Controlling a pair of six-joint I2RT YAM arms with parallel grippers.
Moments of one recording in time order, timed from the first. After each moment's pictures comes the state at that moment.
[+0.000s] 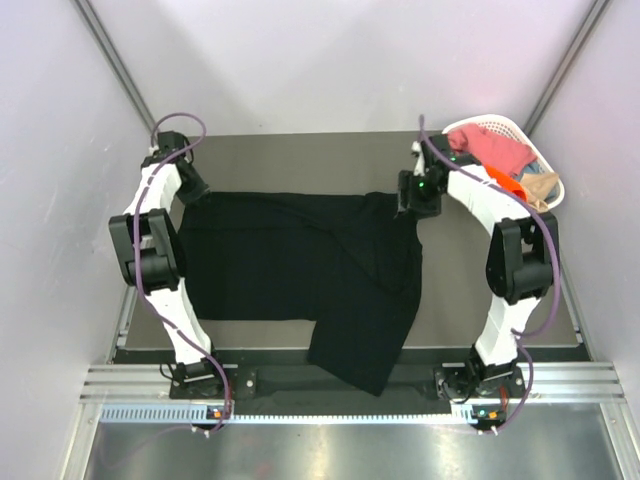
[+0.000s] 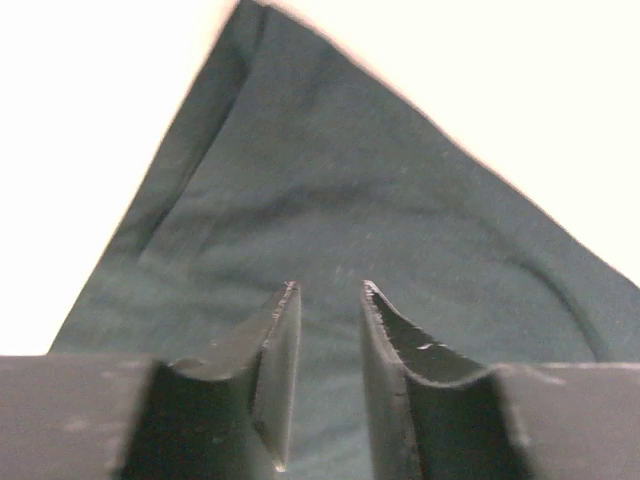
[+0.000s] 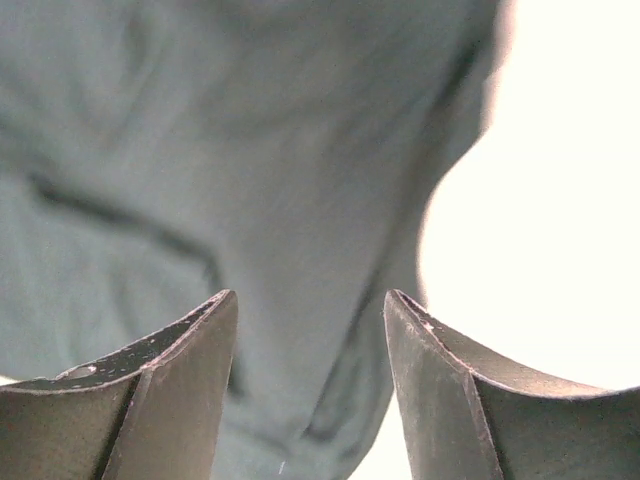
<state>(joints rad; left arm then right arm) 0.18 2.00 1.68 -0.72 -0.04 -0.44 0.27 1.85 1.51 -0.78 -0.17 0.27</state>
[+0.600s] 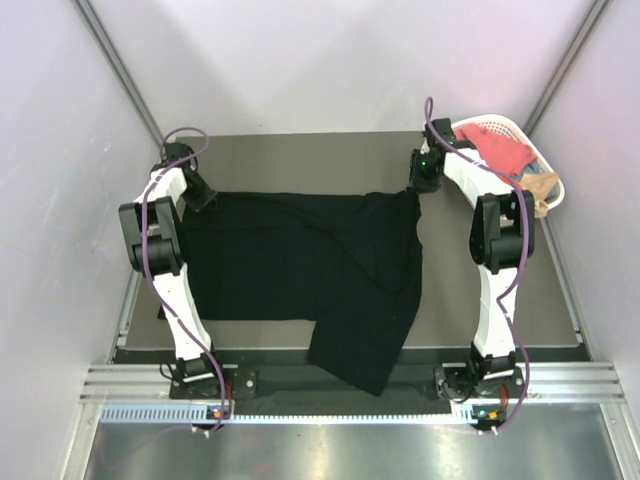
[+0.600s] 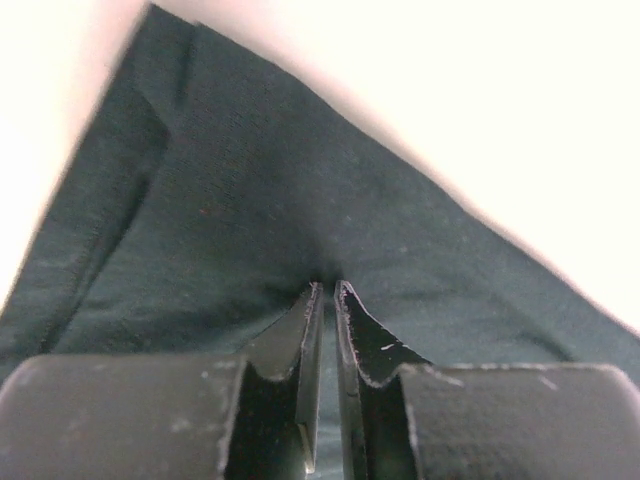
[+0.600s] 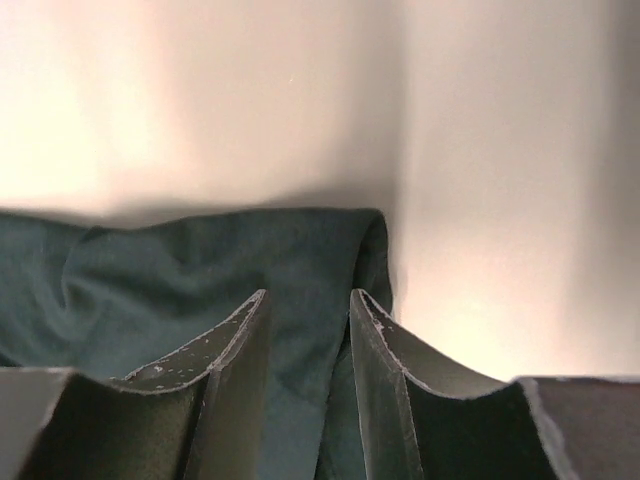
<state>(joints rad) 0.20 2.20 1.73 -0.62 0.09 -0.49 0.16 2.19 1.85 -0.69 -0.09 0.29</state>
